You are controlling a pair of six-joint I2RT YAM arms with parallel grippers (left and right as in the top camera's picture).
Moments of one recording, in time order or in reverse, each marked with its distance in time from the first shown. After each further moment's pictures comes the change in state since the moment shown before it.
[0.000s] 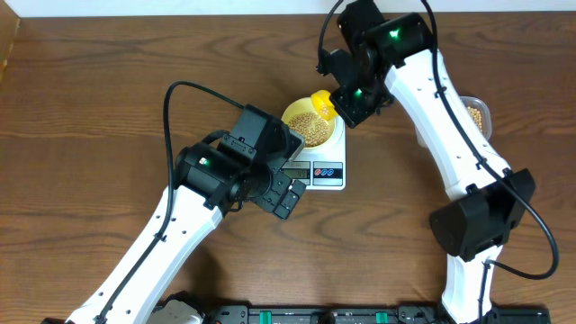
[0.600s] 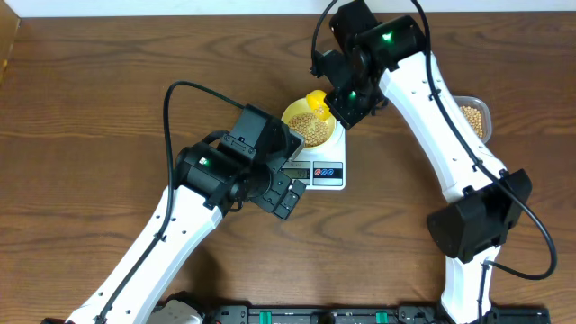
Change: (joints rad) left arm 0.000 0.000 0.000 0.000 0.000 0.000; right arm 0.024 0.000 0.000 0.012 0.016 -0.007
